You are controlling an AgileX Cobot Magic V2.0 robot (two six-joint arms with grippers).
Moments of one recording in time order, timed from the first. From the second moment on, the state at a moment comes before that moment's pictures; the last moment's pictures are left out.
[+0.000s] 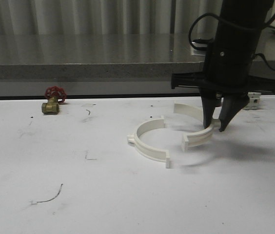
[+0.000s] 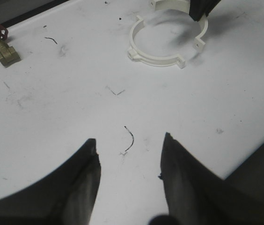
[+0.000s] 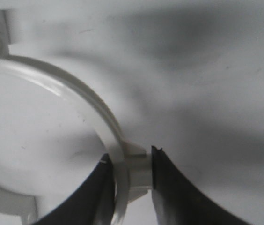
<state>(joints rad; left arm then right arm) -0.68 0.64 -0.65 0.08 0.72 -0.06 0.36 1.94 -1.42 -0.01 0.90 0.53</state>
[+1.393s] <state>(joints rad) -0.68 0.64 -0.65 0.08 0.72 -0.06 0.38 2.03 -1.44 0.00 0.83 0.56</state>
